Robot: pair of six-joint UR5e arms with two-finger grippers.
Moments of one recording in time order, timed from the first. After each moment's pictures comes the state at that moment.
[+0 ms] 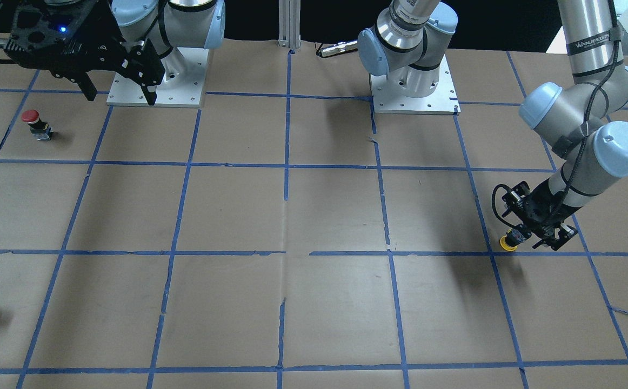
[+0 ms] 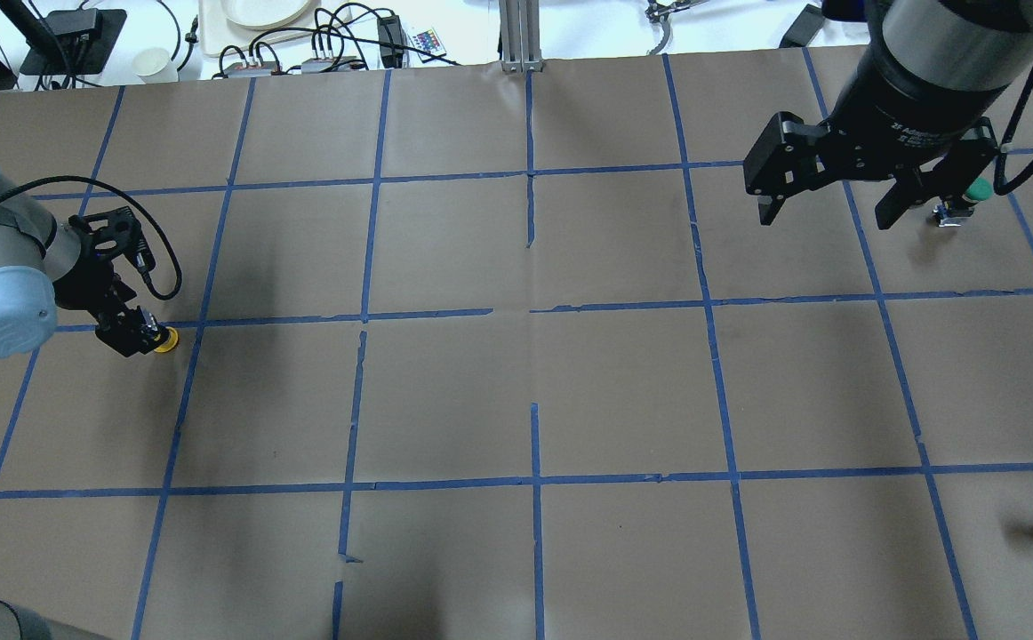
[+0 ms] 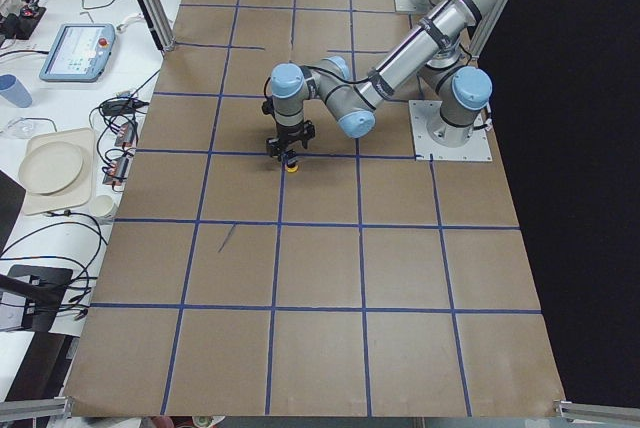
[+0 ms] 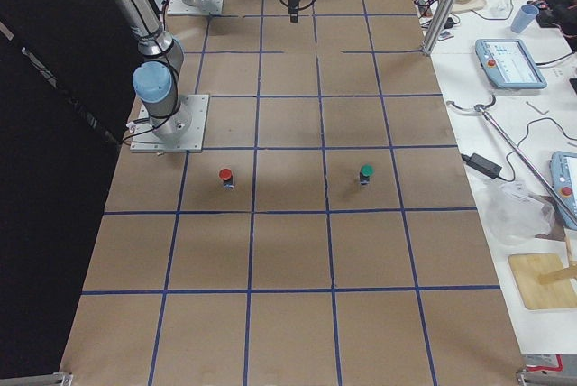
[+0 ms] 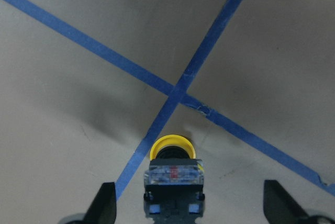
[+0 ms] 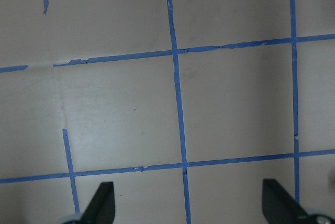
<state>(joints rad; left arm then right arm) -1.06 -1.86 -1.96 -0.89 1.59 1.52 1.55 -1.69 1.59 -1.50 -1.55 0.07</state>
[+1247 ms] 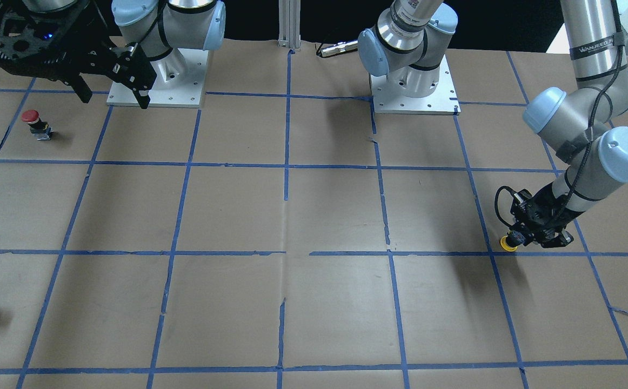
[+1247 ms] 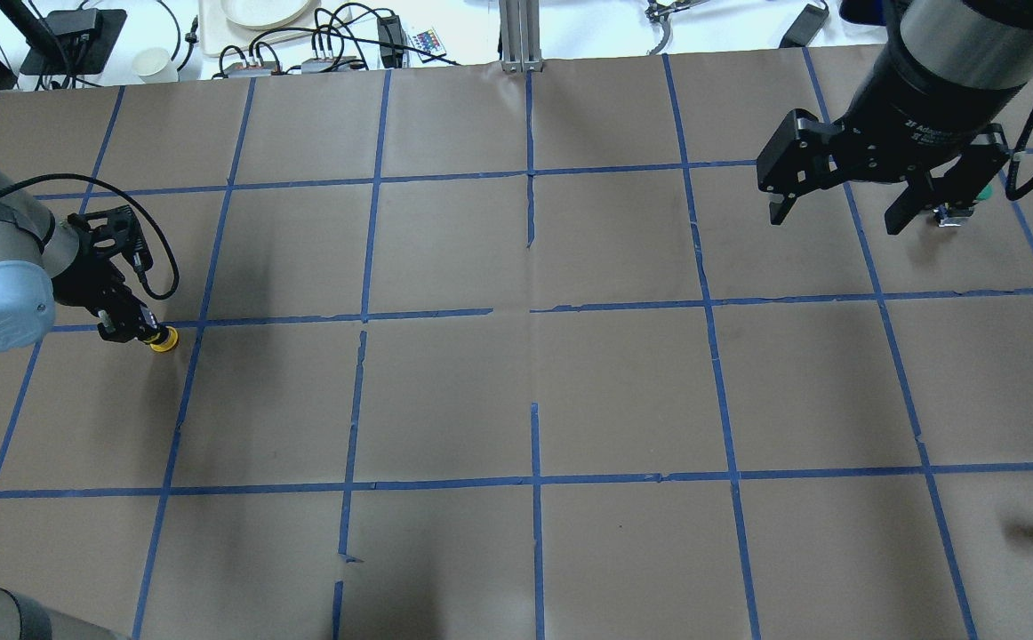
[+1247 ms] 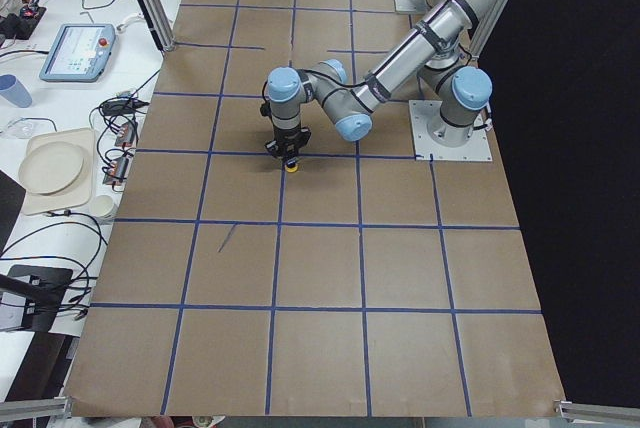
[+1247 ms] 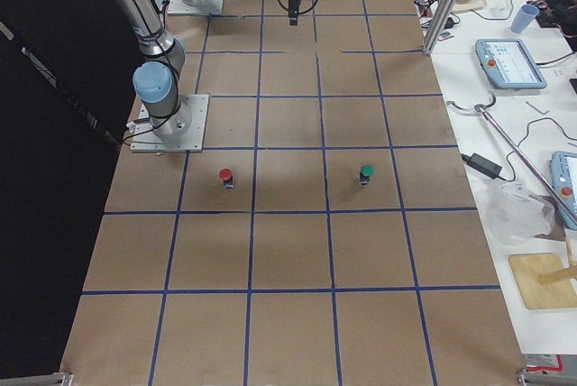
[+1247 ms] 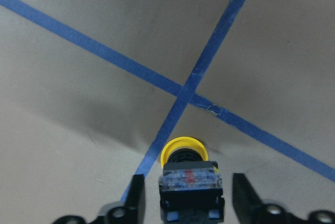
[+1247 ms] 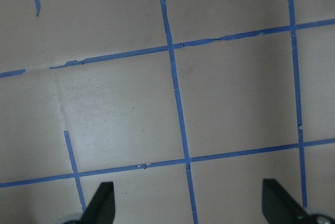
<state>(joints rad) -1.06 -1.88 -1.94 -0.89 1.58 1.57 1.51 -1.68 1.59 -1.47 -1.51 0.10</state>
